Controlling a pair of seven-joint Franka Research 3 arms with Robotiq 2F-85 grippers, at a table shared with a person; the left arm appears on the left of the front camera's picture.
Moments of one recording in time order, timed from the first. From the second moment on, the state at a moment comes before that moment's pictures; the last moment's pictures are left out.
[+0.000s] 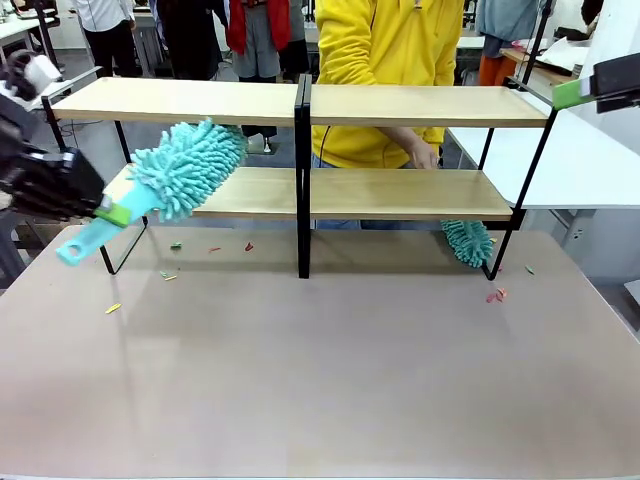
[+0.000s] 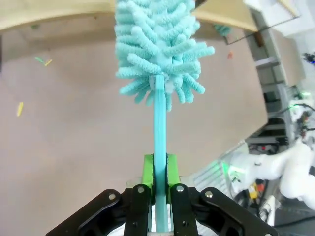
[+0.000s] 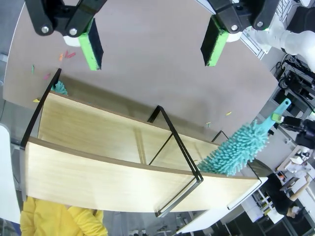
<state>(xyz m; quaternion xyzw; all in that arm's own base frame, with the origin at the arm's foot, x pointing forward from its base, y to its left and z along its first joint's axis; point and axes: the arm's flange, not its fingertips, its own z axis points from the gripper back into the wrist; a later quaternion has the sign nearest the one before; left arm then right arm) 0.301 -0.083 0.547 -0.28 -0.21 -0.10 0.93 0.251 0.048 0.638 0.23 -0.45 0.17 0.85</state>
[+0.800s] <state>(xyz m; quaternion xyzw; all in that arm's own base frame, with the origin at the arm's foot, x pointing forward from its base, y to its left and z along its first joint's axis) 0.356 -0.162 0.487 -0.24 -0.24 -0.05 0.94 0.251 0.048 0.638 0.23 -0.45 0.17 0.85</state>
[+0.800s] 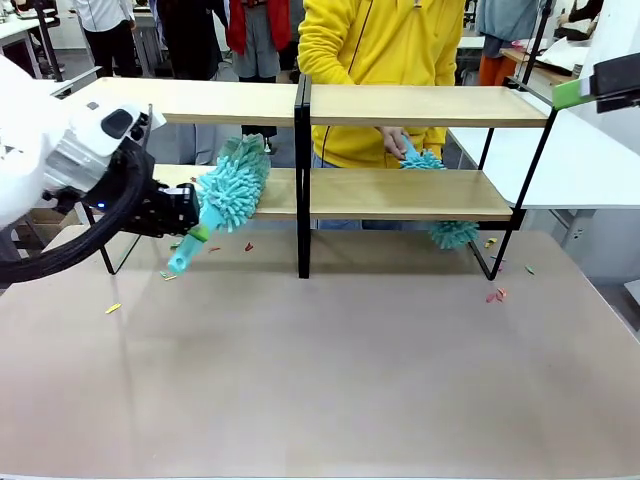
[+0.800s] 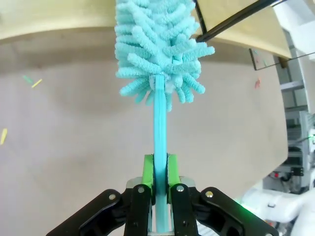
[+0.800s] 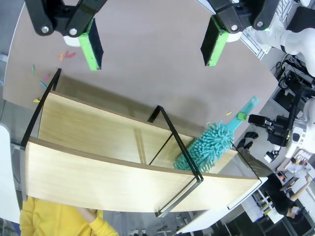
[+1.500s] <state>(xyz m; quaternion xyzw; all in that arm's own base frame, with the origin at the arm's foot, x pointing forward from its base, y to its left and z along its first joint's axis) 0.386 -0.149 0.477 -0.17 -0.25 0.06 0.95 0.251 0.048 0.638 0.23 -0.45 0.17 0.85</state>
